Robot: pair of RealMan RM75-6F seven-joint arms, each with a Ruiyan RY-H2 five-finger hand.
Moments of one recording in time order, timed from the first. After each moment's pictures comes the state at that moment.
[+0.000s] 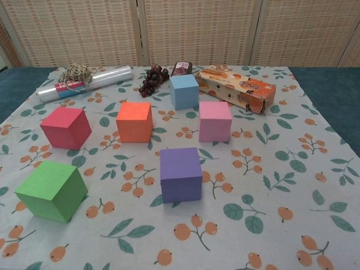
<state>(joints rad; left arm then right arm) -0.12 -1.23 -0.06 -1.58 1.48 1.51 0.25 0.03 -1.12 0.00 -1.53 -1.60 1.55 0.10</state>
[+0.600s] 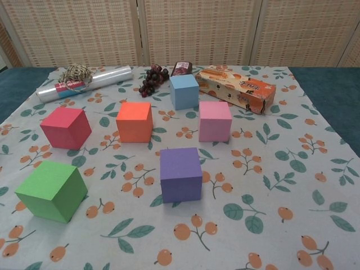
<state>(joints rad) -0.22 -1.21 -0.11 -1.52 1.49 1.41 0.15 0.05 -1.06 0.00 -1.60 -1.69 1.58 0.11</state>
